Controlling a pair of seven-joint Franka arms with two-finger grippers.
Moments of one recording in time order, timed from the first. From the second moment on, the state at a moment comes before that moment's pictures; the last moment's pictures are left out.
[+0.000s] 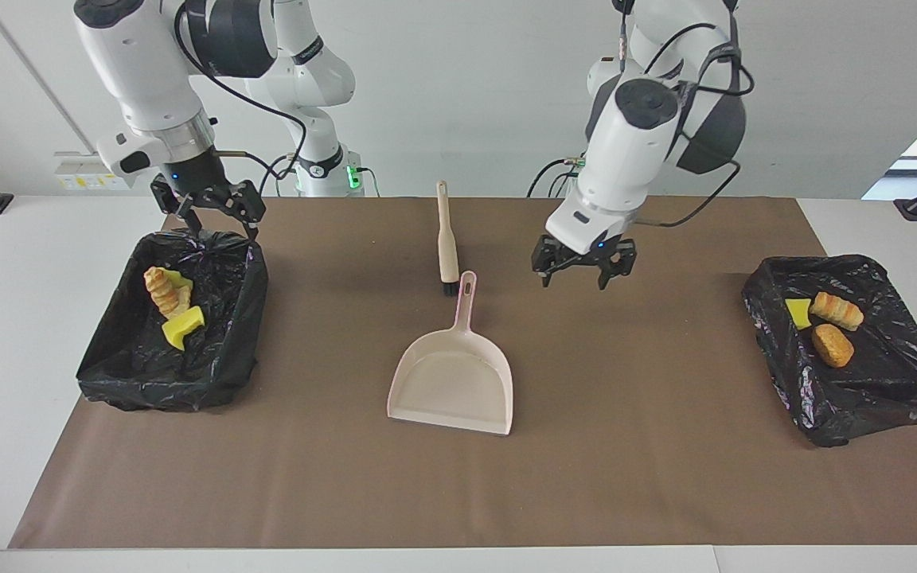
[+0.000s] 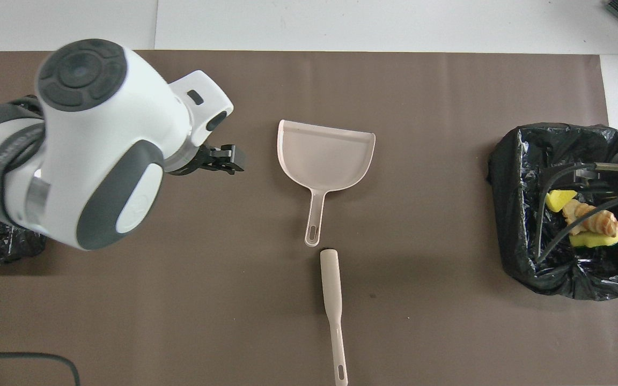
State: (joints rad) left arm -0.39 0.15 -0.01 -1.53 -0.04 1.72 -0.25; right arm 0.00 -0.10 -0.02 -1.74 -0.03 1.68 0.13
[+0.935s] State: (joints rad) left arm -0.19 -0.01 0.04 -1.38 0.00 1.34 0.09; right arm 0.02 -0.11 -0.11 -1.60 -0.04 1.51 0.03
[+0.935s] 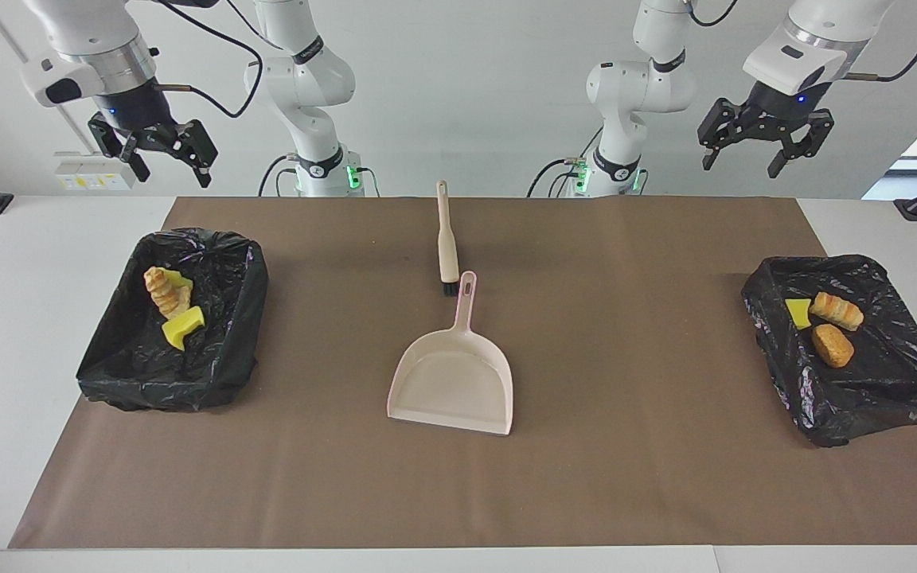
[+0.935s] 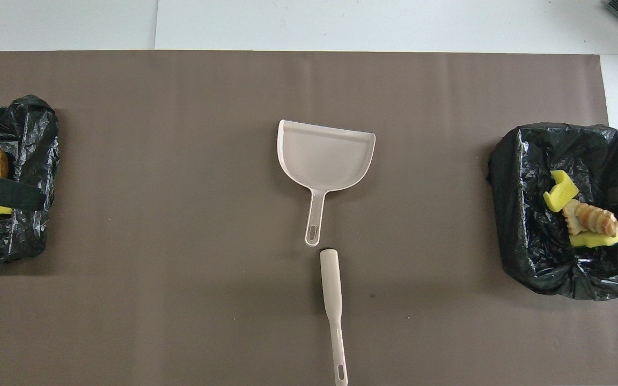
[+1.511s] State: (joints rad) left arm -0.16 0.00 0.04 -1.33 0.00 1.30 0.09; right arm 0.02 -0.11 -0.11 -1.63 -0.04 1.47 0.03
